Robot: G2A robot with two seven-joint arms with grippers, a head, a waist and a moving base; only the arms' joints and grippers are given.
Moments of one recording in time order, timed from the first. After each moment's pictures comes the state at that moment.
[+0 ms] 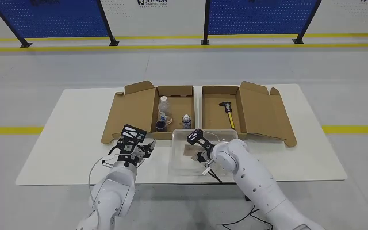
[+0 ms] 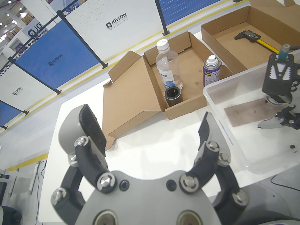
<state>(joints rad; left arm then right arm) 1.62 -1.21 -1.32 -2.10 1.67 0.09 -0.56 -0.97 -1.38 0.89 -1.24 -1.13 -0.23 0.92</state>
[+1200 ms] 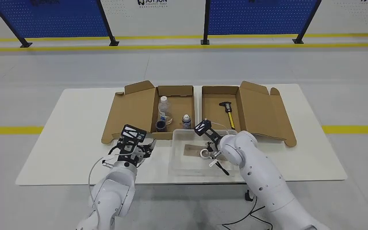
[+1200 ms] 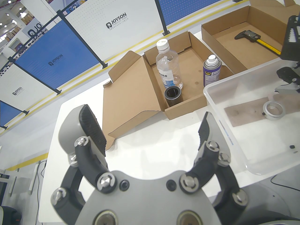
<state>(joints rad) 1.62 -1.21 -1.32 -2.10 1.67 0.09 -0.56 -0.95 -1.36 0.96 -1.35 -1.26 -0.20 1.03</state>
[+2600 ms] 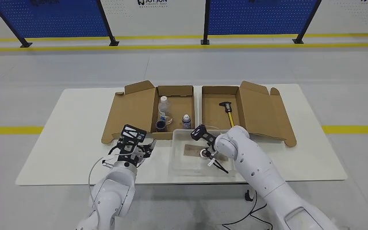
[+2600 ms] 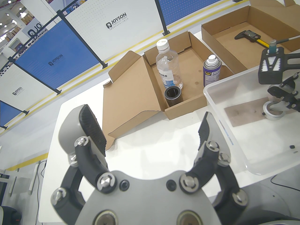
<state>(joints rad) 1.62 -1.21 -1.32 -2.10 1.67 0.09 -0.56 -0.80 -1.41 0.85 -1.05 -1.11 -0.30 1.11</state>
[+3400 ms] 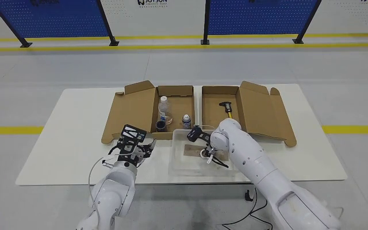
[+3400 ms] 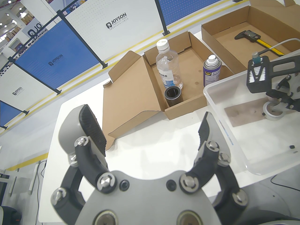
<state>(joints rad) 1.62 -1.21 -1.32 -2.10 1.67 0.09 -0.56 -0.65 -1.48 0.72 -0.85 -1.07 -0.39 1.18</state>
